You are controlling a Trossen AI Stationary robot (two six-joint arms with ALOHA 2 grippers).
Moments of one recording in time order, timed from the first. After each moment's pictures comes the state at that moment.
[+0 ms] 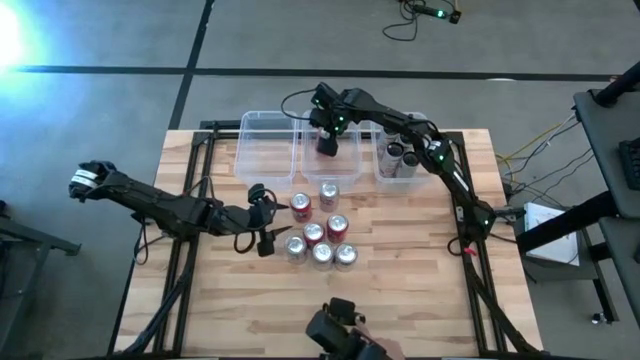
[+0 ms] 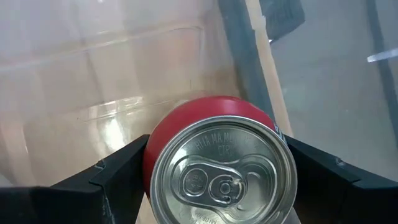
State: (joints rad) left arm -0.25 1.09 0.61 -0.01 -0.49 -0.07; right arm -0.59 2.44 2.36 -1.08 -0.08 -0.35
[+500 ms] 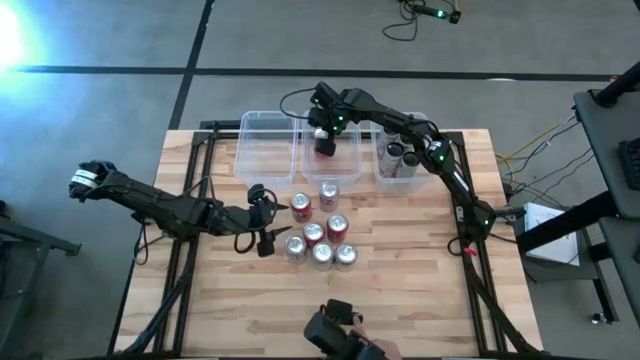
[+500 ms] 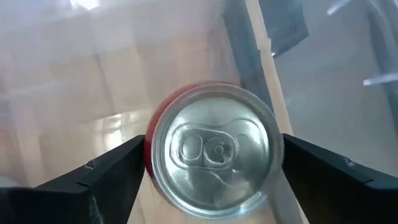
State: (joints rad) left arm -0.25 1.09 0.61 -0.02 -0.49 -0.09; right arm -0.58 2.44 2.36 -1.05 -0.11 -0.35
